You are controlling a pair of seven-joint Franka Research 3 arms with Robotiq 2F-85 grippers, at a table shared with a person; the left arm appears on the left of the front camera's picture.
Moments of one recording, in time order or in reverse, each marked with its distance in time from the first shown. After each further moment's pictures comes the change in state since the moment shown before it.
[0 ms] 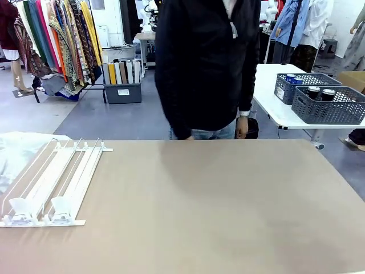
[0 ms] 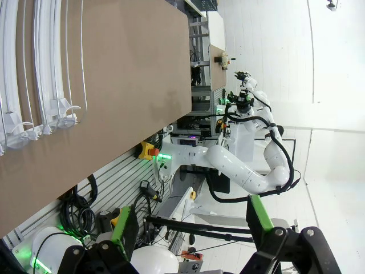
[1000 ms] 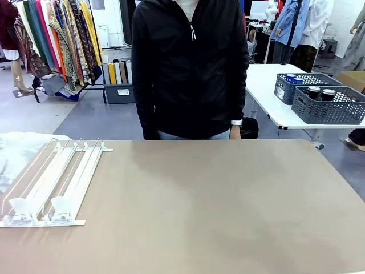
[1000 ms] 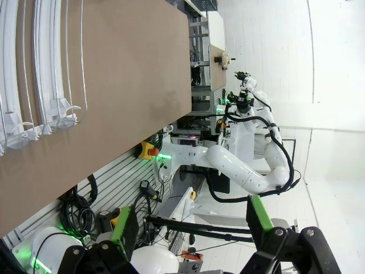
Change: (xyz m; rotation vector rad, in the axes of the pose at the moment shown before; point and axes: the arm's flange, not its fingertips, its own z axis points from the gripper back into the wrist) left arm 0.000 0.000 0.000 0.000 0.000 0.000; right arm 0.000 0.000 0.000 0.000 0.000 0.000
